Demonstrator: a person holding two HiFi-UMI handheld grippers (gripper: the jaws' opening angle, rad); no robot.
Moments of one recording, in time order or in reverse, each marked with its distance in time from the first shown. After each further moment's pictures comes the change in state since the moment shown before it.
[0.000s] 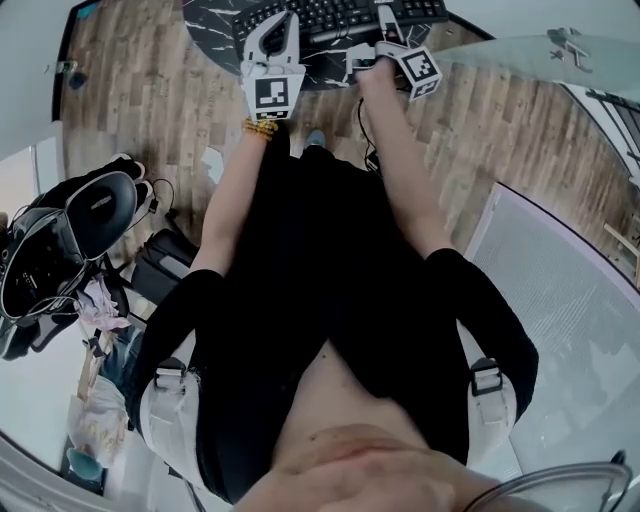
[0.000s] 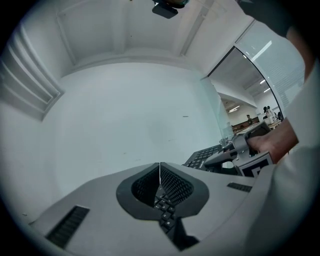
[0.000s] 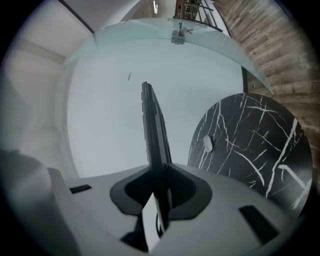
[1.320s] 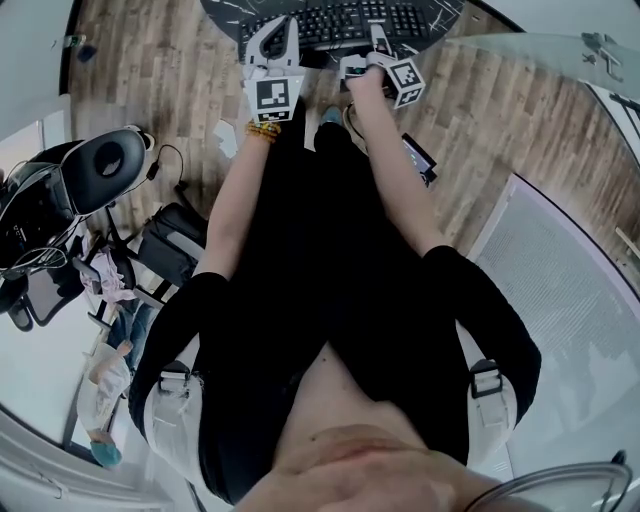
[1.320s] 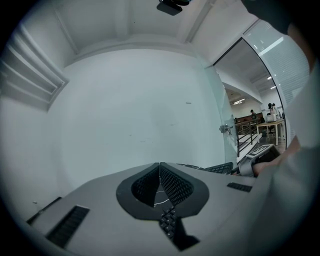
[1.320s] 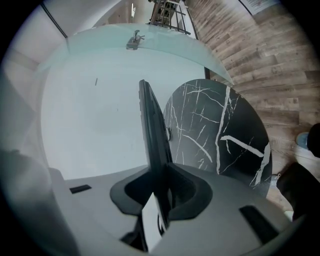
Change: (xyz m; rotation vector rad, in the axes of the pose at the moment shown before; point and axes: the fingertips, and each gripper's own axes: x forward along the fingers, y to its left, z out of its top) left arm -0.051 0.014 -0.070 -0.035 0.158 0.027; right arm -0.051 -0.145 -0.079 0.194 -0.026 -0.235
